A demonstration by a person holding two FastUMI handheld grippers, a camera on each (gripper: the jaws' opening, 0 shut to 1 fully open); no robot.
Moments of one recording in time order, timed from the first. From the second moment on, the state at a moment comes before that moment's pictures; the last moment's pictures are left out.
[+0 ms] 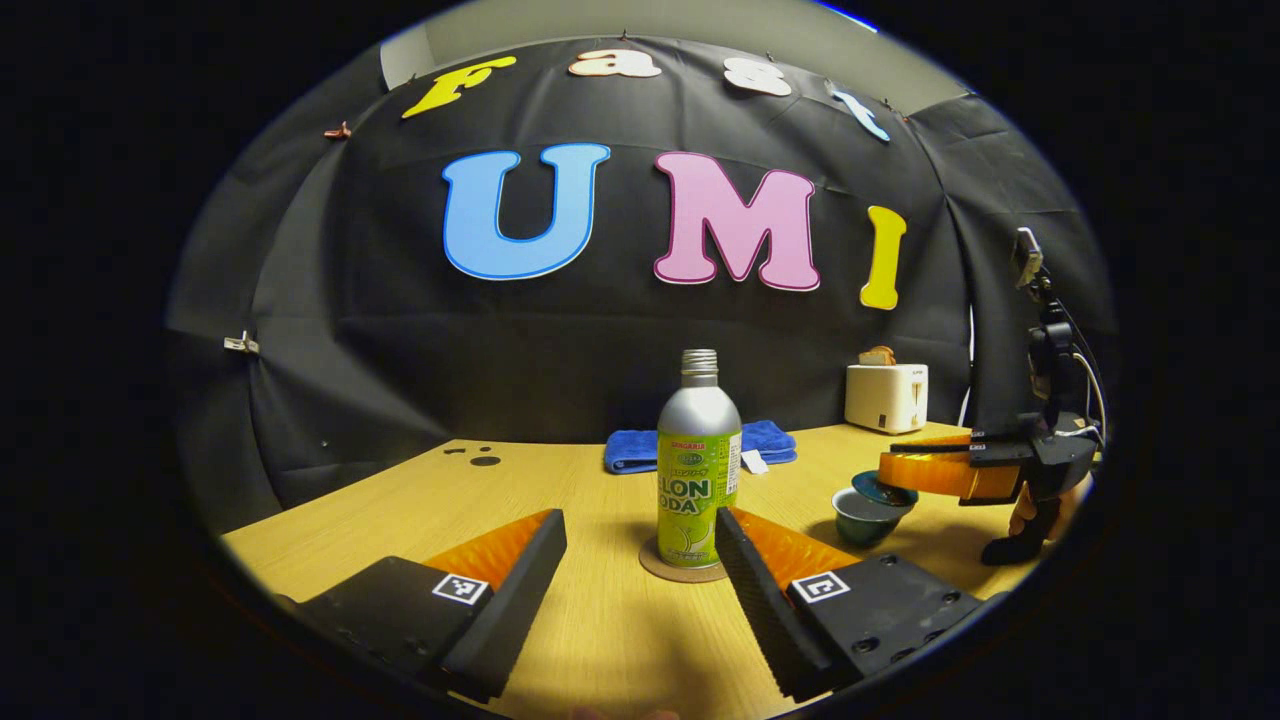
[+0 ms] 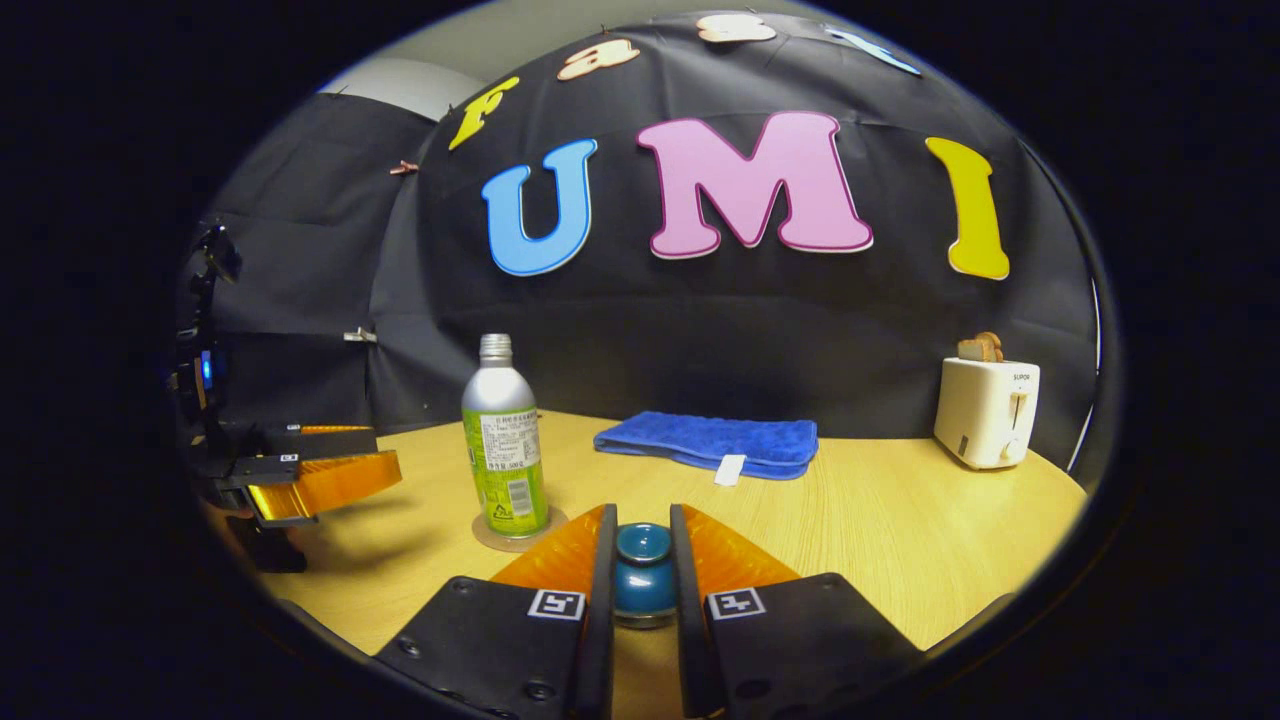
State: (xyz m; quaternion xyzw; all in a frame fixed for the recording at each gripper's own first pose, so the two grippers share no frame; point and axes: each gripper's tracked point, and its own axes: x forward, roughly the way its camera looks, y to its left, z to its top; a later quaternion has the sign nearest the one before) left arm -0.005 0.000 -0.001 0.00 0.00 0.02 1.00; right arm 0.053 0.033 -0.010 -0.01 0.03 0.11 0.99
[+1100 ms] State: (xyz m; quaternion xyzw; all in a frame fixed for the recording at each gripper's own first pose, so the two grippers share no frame) left arm -0.004 0.002 -0.002 0.00 0.00 0.01 1.00; right arm 0.038 0.024 -0.002 0.00 0.02 0.07 1.00
